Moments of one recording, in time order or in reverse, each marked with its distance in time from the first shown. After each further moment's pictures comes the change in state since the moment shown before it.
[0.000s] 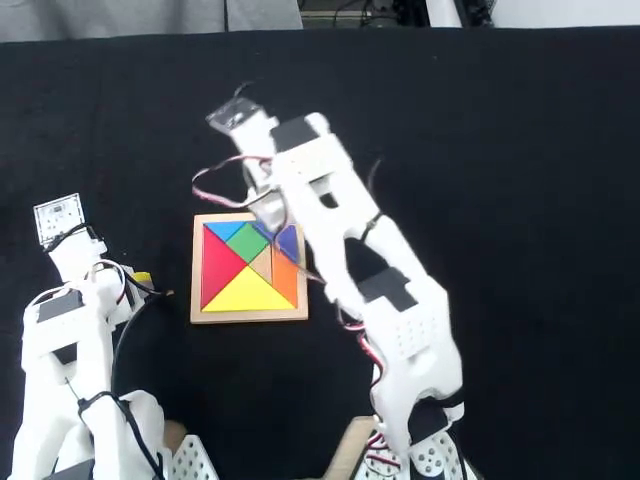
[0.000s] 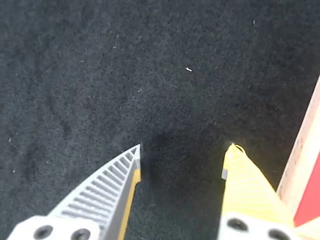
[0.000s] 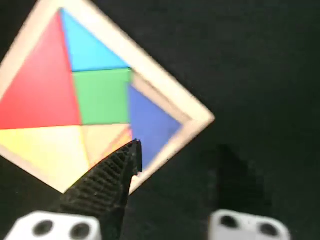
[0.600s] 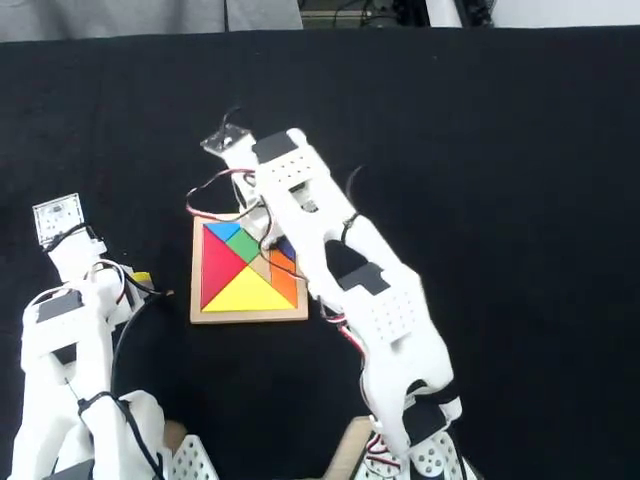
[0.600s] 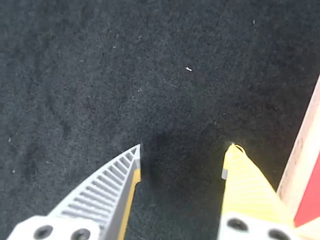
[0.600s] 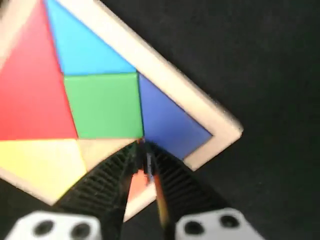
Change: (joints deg) left arm 0.0 0.0 0.0 0.0 0.0; right arm -2.3 9.8 -3.3 0.4 -0.8
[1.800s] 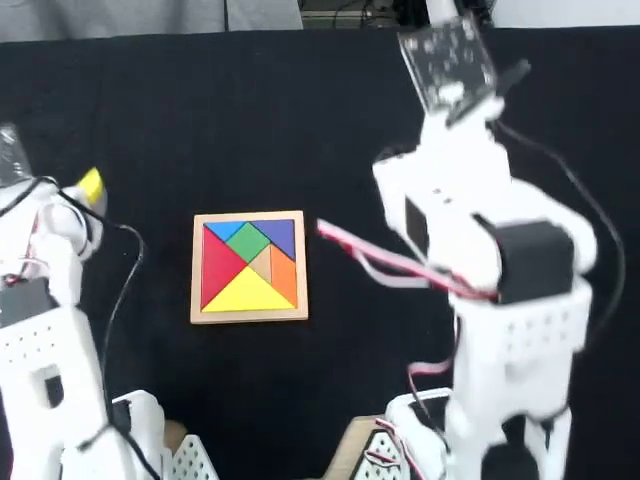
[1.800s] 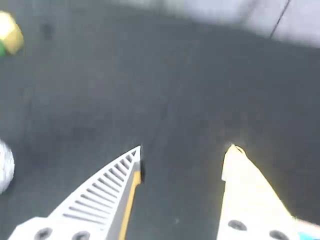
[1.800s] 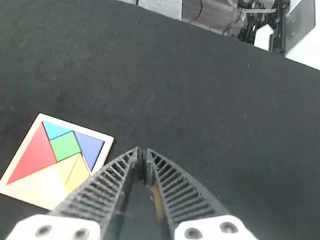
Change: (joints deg) left arm 0.4 -11.9 -19.5 -1.9 0.5; right arm 20.0 -73.4 19.1 4.9 -3.7
